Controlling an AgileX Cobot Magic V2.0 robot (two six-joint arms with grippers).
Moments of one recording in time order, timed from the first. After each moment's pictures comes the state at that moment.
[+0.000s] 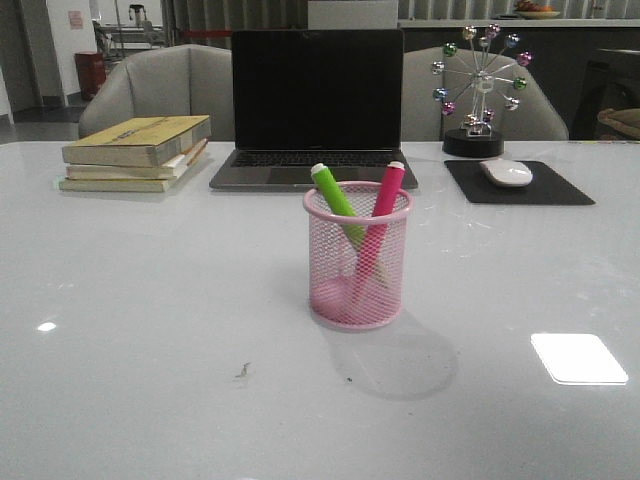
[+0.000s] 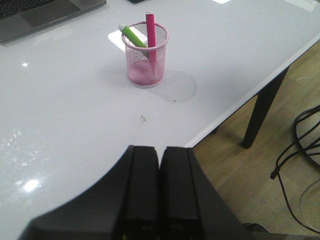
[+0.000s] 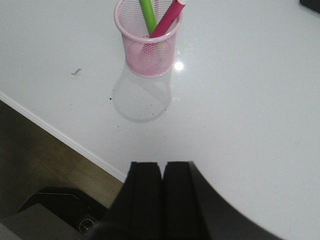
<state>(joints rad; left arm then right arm) -0.84 0.32 -0.69 0.05 0.95 -0.07 0.53 0.77 -0.81 0.00 0.87 0.04</state>
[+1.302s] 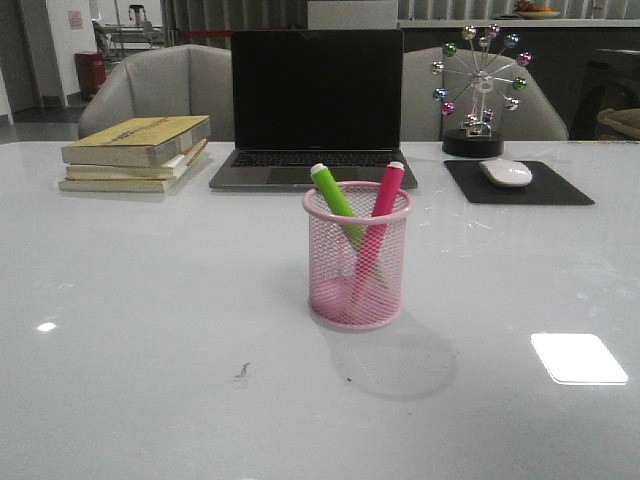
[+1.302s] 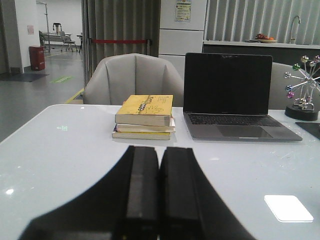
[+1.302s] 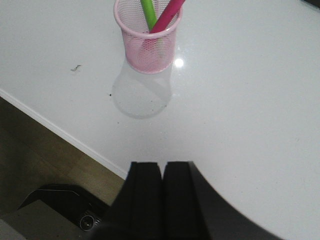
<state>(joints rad) -0.11 0.00 0.01 0.02 0.01 -0.07 0.53 0.77 -0.81 0.00 0.88 0.04</state>
